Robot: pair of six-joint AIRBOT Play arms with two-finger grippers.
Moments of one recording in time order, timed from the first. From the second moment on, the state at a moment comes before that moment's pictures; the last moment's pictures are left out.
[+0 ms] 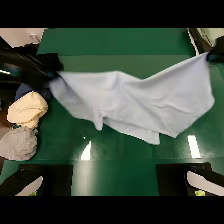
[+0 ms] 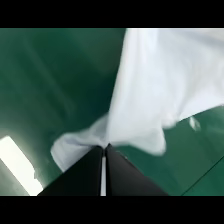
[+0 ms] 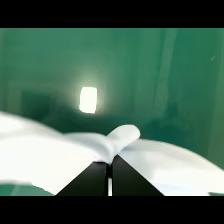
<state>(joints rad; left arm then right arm) -0.22 -1.00 1.39 1.12 -1.35 -1.28 -0.08 -1.27 1.80 -1.26 1.64 1.63</state>
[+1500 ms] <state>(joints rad) -0.13 -1.19 1.10 1.15 -1.06 -1.31 -0.45 -1.30 0.76 -1.02 1.32 1.27</state>
